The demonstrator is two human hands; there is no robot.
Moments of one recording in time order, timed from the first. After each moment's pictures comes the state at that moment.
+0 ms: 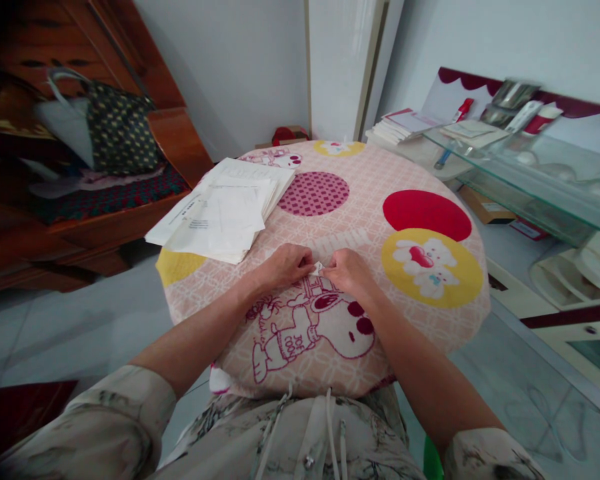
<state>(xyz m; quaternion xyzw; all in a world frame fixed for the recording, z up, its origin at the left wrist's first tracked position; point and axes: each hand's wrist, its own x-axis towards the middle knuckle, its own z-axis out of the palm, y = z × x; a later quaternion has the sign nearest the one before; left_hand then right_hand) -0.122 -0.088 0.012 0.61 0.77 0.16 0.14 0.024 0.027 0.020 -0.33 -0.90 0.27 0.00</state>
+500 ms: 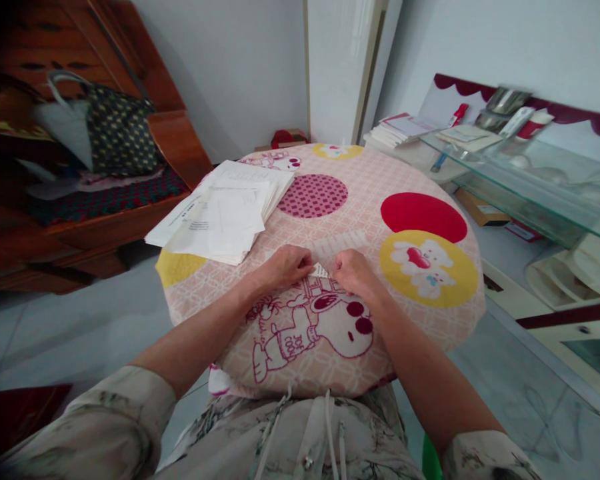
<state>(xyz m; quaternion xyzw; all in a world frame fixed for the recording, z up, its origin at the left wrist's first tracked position) -0.121 -0.088 0.013 0.61 0.76 0.17 0.15 0.033 0.030 0.031 -0.39 -0.84 0.38 -0.05</state>
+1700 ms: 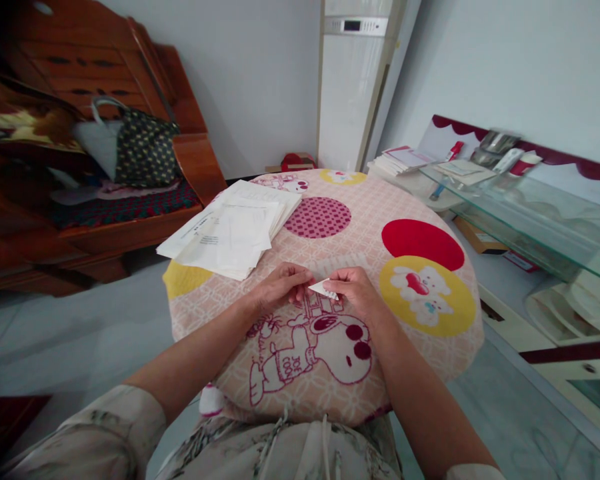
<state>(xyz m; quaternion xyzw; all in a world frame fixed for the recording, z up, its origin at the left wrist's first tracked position) -0.115 -0.107 0.017 0.37 0.59 0.54 0.47 0.035 0.035 0.020 -0.23 -0.69 0.69 0.08</state>
